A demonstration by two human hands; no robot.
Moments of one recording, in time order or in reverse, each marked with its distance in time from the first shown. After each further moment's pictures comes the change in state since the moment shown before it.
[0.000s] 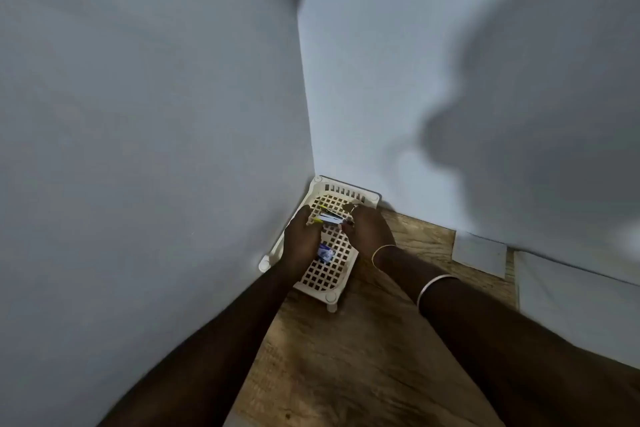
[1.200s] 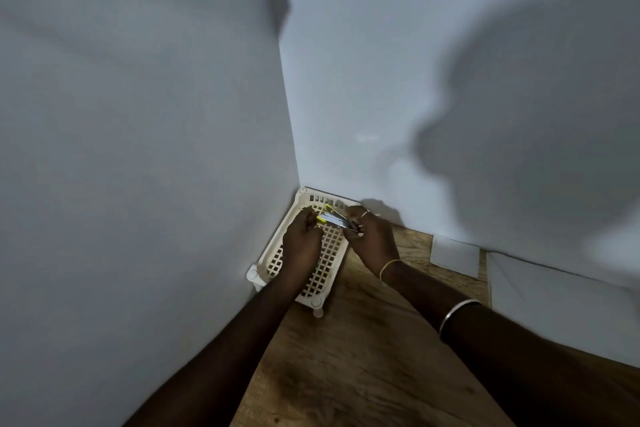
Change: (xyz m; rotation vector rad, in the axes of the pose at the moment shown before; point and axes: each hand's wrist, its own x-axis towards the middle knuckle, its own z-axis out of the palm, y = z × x) left_hand -0.025 0.027 0.018 -0.155 0.018 0.026; right_hand -0.035 0.009 -0.041 0.371 0.247 0.091
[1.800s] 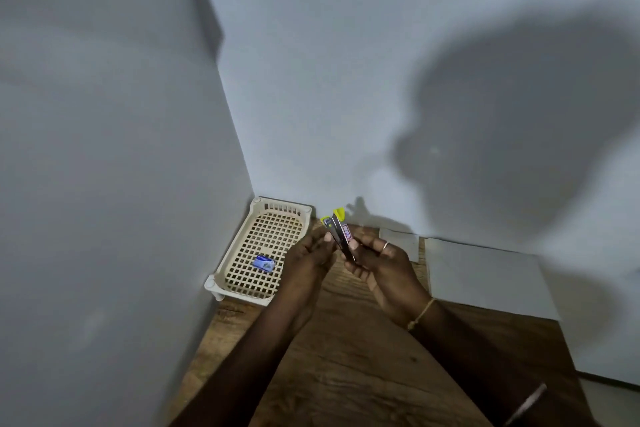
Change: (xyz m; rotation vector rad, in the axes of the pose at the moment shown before) left_hand -0.104 0.030 0.059 -0.580 -0.386 -0.060; right_hand -0.111 -0.053 -0.129 1.126 0.006 0.470
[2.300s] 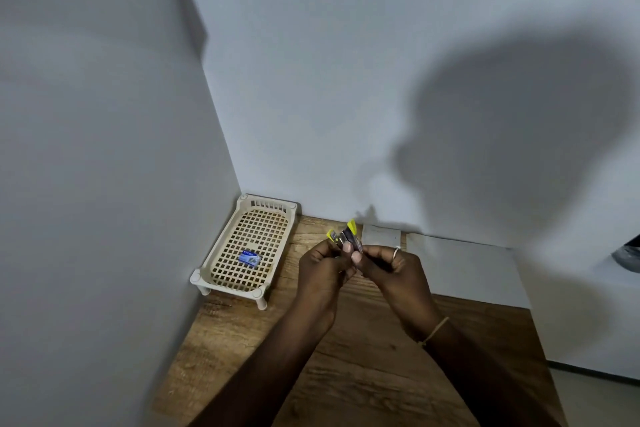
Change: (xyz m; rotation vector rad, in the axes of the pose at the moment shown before) left_hand -0.036 -0.016 0.056 -0.048 0.026 -0.089; right_hand -0.058 -0.033 -0.026 -0.524 0.014 -0.243
